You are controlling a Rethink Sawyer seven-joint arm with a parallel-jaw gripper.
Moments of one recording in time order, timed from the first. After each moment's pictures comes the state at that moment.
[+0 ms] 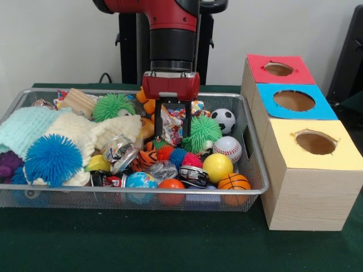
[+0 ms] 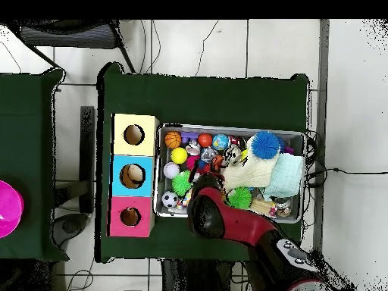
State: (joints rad) arm -0.47 -0.57 0.13 2.01 -0.16 -0.36 1.79
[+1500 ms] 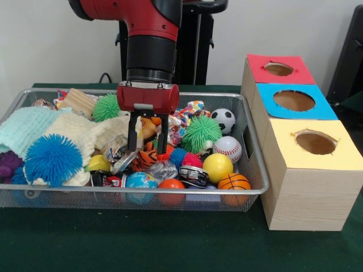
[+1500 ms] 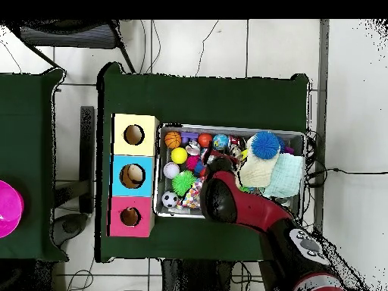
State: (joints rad) arm -0.49 -0.55 0.12 1.89 -0.16 -0.35 1.79
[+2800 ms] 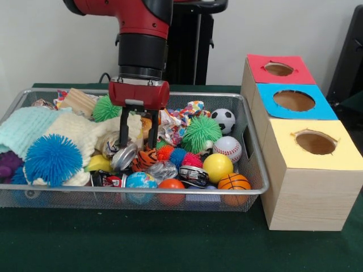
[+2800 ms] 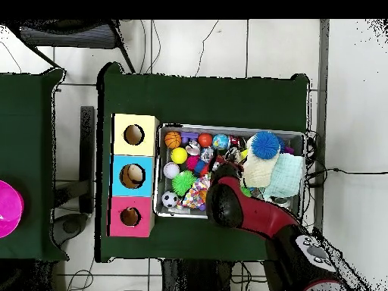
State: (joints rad) arm -0.51 -0.56 0.10 1.91 -0.18 -0.31 1.79
